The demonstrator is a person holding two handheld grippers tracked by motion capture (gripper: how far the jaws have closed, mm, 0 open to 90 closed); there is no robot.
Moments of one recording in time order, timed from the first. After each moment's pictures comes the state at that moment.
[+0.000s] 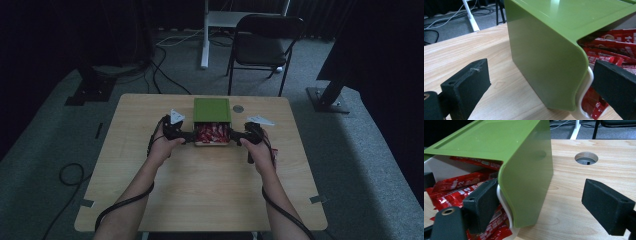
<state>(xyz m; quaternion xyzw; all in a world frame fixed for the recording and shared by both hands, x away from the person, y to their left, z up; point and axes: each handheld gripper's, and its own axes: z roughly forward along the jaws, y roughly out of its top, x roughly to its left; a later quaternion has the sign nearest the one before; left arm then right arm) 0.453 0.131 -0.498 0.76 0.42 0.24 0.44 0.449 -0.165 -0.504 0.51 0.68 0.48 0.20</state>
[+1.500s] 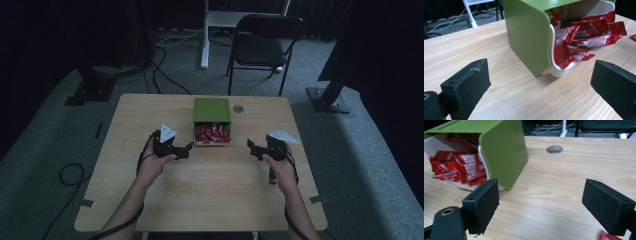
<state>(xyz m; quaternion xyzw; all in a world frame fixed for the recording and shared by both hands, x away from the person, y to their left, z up) 0.390 0.154 -0.498 0.75 0.41 0.26 0.45 0.386 -0.232 -0.504 0.51 0.68 0.47 0.24</state>
